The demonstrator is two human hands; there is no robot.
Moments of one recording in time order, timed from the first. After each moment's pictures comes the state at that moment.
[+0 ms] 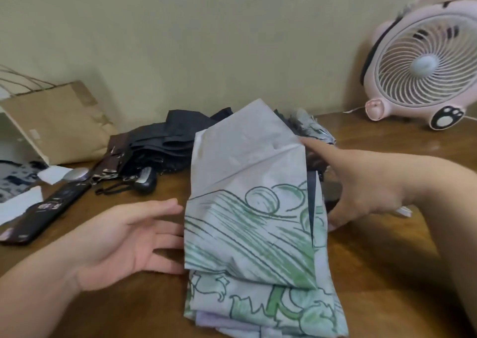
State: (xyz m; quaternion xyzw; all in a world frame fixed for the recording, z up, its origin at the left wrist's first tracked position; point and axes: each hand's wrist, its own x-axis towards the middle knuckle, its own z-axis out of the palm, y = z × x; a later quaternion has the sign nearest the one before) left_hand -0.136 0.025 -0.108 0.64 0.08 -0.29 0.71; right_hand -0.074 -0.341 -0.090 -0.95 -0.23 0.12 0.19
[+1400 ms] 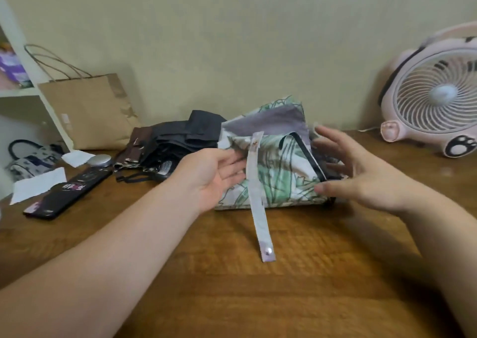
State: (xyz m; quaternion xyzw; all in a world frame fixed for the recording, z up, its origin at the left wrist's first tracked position) left_hand -0.077 -0.055 -0.100 0.58 0.10 -0.02 0.81; right_hand -0.062 -0.327 -0.116 -0.82 -0.26 0.02 0.50
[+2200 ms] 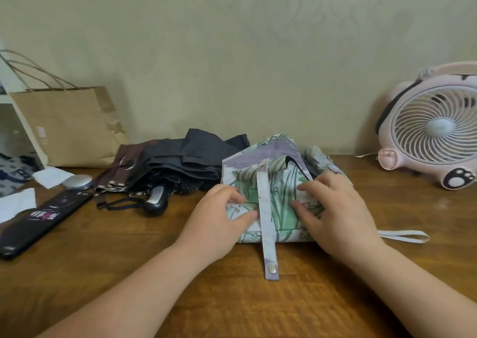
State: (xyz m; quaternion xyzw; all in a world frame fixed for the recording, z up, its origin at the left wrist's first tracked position) left_hand -0.053 -0.035 -0.153 0.91 -0.09 0.14 0.37; right_hand -0.033 -0.273 -0.154 -0.91 -0.17 -0.35 0.18
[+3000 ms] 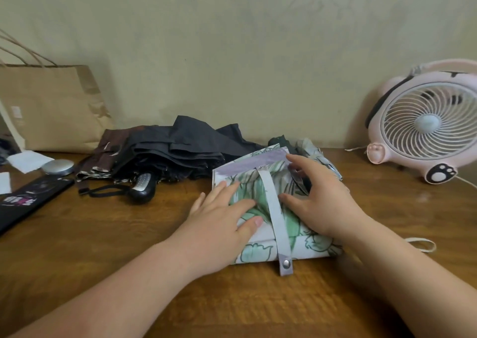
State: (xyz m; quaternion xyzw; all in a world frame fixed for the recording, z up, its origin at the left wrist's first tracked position) left_hand -0.072 -0.050 -0.148 0.97 -0.15 -0.02 0.17; right_hand -0.028 -0.272 -0.133 -0.93 -0.14 -0.17 0.28
